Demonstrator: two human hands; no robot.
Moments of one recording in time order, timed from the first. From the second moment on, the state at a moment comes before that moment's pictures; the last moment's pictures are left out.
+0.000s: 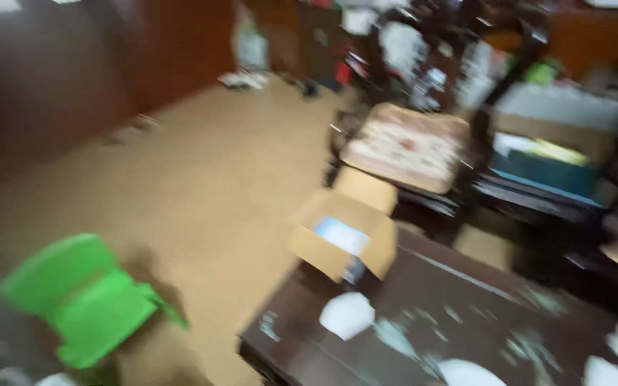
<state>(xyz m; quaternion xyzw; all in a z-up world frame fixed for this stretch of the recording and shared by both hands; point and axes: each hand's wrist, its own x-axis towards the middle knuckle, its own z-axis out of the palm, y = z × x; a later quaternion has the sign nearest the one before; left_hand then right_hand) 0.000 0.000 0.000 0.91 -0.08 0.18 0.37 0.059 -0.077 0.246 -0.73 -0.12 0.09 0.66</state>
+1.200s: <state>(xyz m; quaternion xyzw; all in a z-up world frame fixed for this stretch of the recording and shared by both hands) -0.051 -0.070 0.247 0.42 0.33 -0.14 0.83 -0.023 -0.233 0.135 -0.83 0.16 -0.01 0.54</state>
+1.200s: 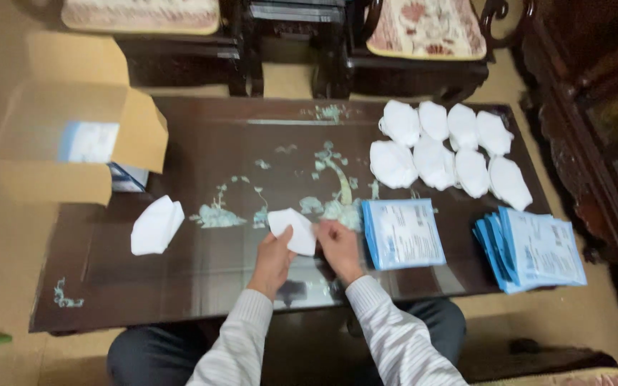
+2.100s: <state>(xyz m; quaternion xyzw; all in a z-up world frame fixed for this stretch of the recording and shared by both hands) -0.057 -0.069 0.214 0.46 0.23 -0.25 0.82 -0.079 -0.308 0.169 -0.96 0.03 -0.13 0.24</state>
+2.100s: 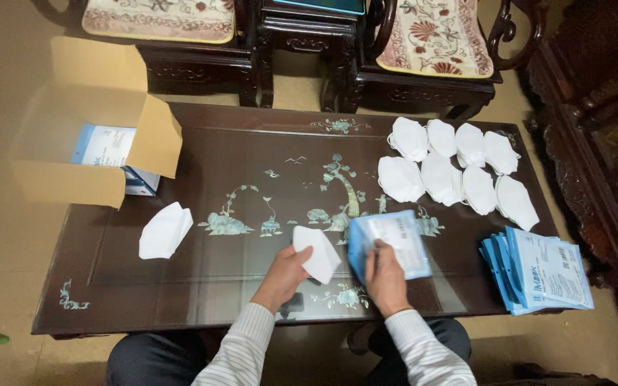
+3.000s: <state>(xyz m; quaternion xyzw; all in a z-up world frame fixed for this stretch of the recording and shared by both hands) -0.071 -0.060 0.304 0.44 0.23 -0.29 0.82 -0.064 -0.255 0.183 -0.95 -0.17 -0.12 0.25</state>
